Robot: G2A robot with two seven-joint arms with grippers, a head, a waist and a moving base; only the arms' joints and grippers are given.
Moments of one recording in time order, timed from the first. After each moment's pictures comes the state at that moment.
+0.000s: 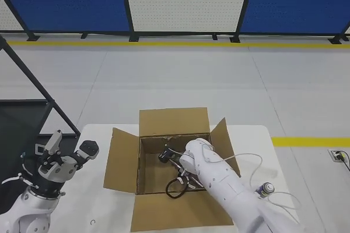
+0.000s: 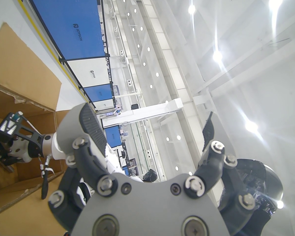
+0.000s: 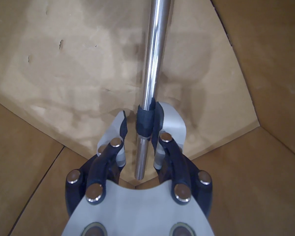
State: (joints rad) left arm 1.32 -1.16 -1.82 -1.94 -0.70 -0.04 -0.57; right arm -0.17 -1.76 0.59 -0.36 -1.01 -0.38 1.00
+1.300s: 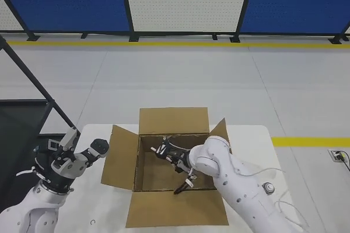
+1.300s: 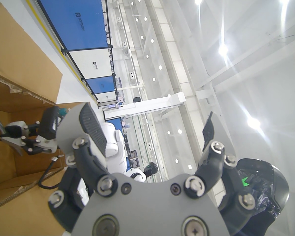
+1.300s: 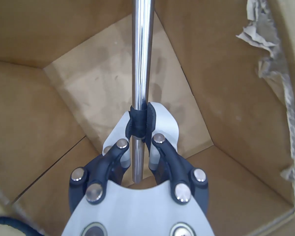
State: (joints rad) left arm 1.27 -1.15 -1.75 -1.91 -0.68 -0.01 -0.58; right arm -0.49 -1.51 0.93 -1.18 -1.14 -0.55 1.07
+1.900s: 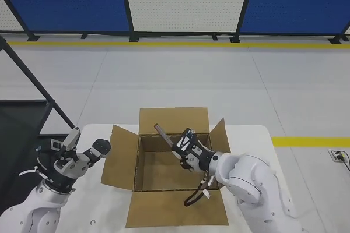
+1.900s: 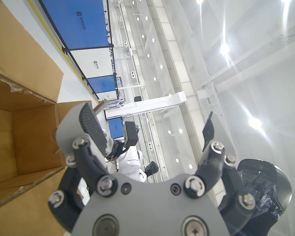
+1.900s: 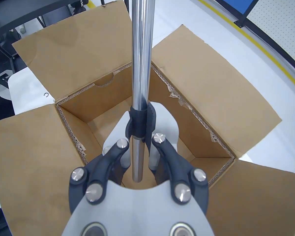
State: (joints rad) left arm 1.26 -1.14 -1.73 -1.91 -0.67 -0.02 -0.57; right arm -0.77 -1.43 1.17 -1.70 -1.12 -0.49 0.90
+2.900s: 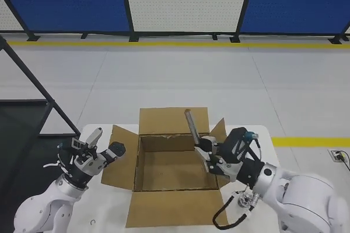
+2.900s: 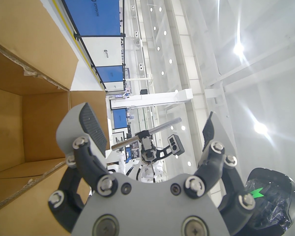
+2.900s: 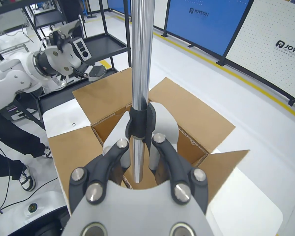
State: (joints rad) left arm 1.20 -1.14 -1.62 -1.83 -0.63 0.03 -0.59; right arm -1.00 -1.38 1.46 -2.17 -0.85 -0.47 0.94
